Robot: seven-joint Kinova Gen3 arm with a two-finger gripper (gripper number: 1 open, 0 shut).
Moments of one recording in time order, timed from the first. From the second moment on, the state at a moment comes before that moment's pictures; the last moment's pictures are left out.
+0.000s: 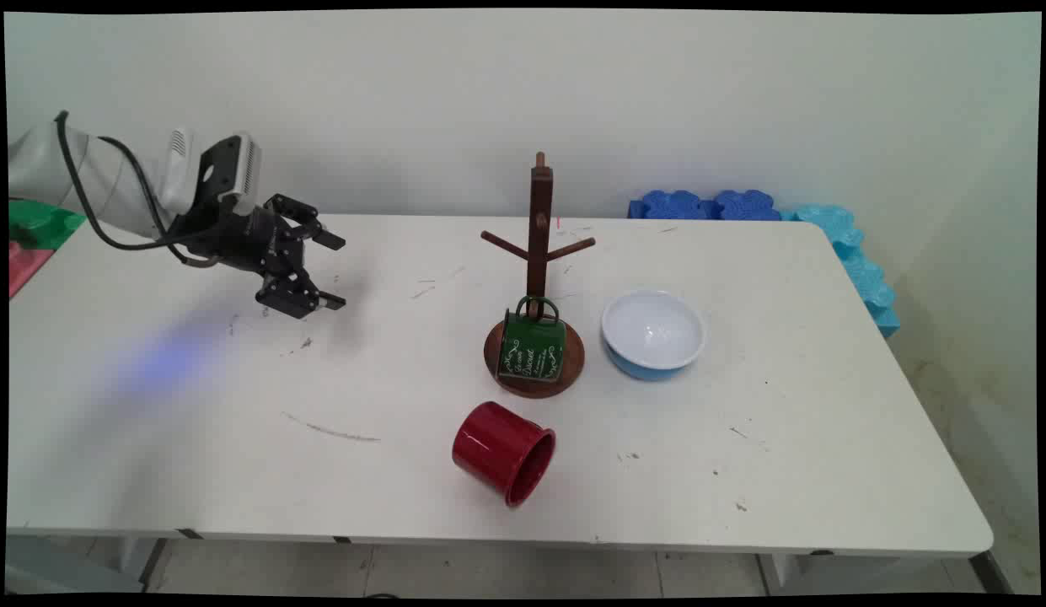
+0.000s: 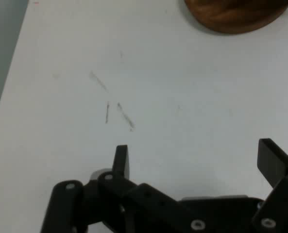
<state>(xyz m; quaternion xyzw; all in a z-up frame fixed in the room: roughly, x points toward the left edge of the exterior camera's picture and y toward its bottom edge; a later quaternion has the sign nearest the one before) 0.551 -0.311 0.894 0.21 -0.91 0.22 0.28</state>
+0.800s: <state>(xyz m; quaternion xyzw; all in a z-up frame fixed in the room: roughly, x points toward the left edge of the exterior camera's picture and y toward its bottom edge) 0.526 -0.287 0.934 0.24 -0.89 0.18 0.34</state>
